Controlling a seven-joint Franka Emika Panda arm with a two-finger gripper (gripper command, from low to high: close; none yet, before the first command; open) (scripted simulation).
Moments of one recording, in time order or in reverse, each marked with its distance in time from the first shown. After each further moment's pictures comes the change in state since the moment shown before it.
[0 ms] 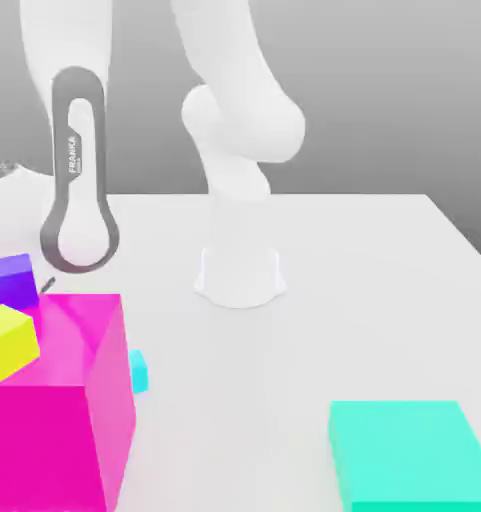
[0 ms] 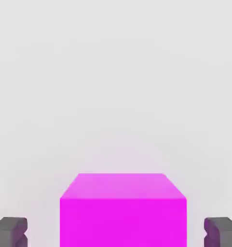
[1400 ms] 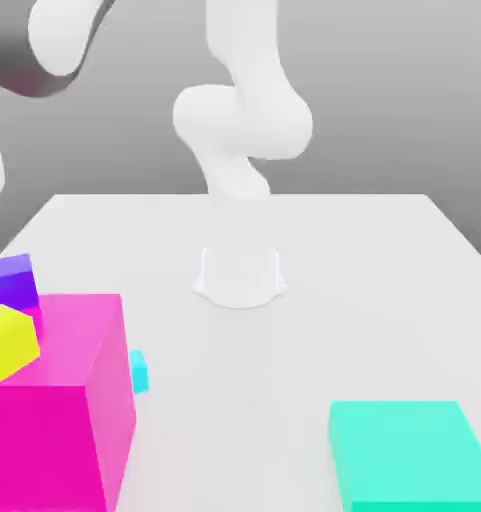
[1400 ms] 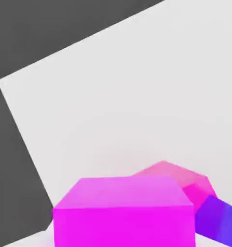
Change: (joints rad) arm 0.365 -0.386 0.015 0.558 -0.255 -0.893 0.844
